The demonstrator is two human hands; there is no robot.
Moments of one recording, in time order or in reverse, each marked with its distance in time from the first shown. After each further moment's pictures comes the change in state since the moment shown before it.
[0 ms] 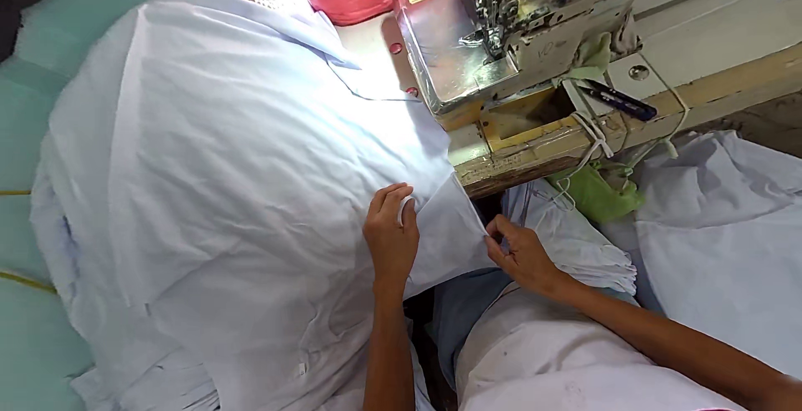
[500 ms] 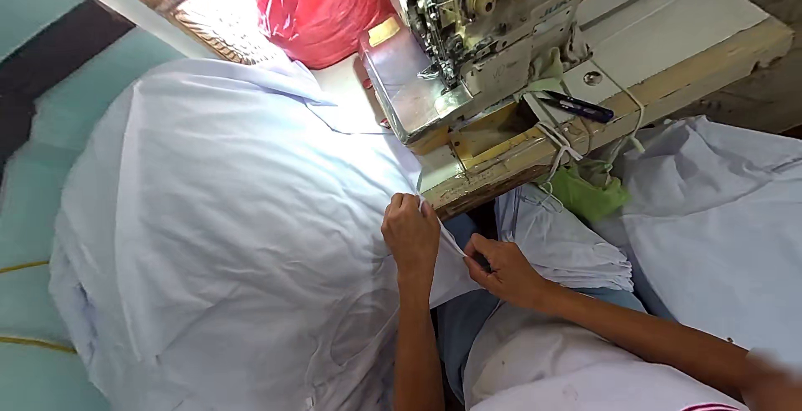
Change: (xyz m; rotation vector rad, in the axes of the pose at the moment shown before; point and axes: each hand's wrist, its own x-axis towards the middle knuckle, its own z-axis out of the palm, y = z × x) left_hand 0.032 0.055 0.039 0.321 -0.128 -0.136; right_hand 0.002 -0.021 -0.007 0.056 0.026 -0.074
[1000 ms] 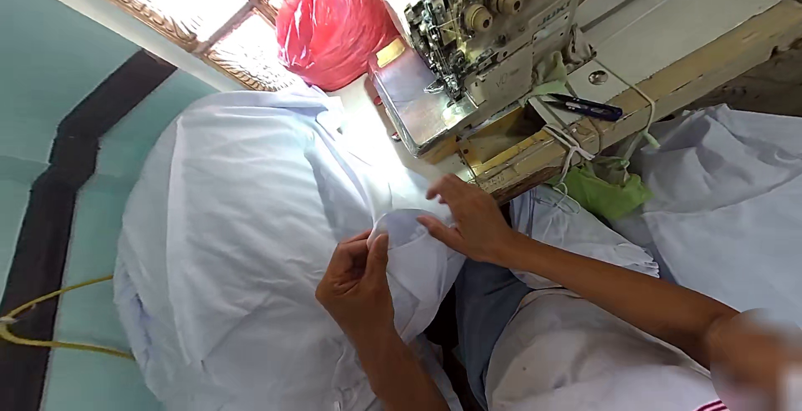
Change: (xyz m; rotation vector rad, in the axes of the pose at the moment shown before) left_hand -0.028 -0.031 -0.082 -0.788 0.400 0.116; right_hand 0.097 -0.031 0.003 -0.137 0.182 -0.171
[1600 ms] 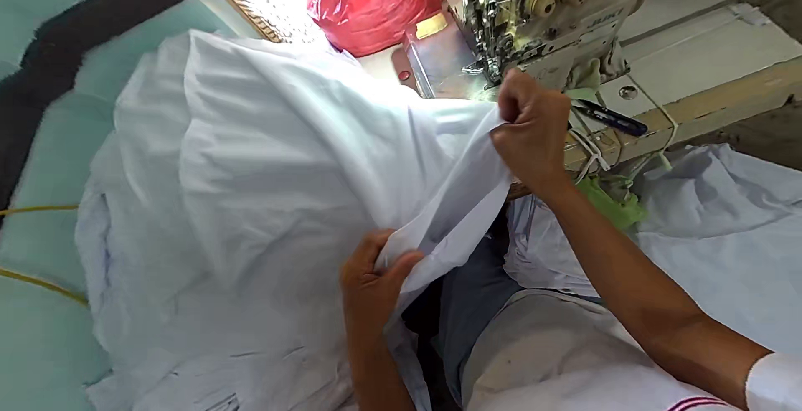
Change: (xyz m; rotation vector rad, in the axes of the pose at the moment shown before) left_hand -0.033 -0.027 -0.038 -0.013 -0.269 -0.031; right_hand 0.066 0.002 -0.052 -0.157 0.306 -0.021
